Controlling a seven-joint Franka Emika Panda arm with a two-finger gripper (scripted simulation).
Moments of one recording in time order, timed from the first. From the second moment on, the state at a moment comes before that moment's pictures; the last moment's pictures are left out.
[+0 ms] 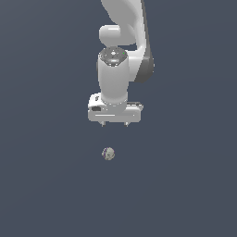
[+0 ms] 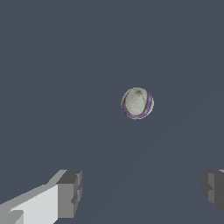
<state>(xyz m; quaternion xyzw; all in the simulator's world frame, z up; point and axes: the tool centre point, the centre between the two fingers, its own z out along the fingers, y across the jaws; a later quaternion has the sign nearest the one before) 0.002 -0.016 0.187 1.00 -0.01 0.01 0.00</state>
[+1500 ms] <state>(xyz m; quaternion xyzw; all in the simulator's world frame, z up) 0.012 -0.019 0.180 1.00 0.09 0.01 0.01</state>
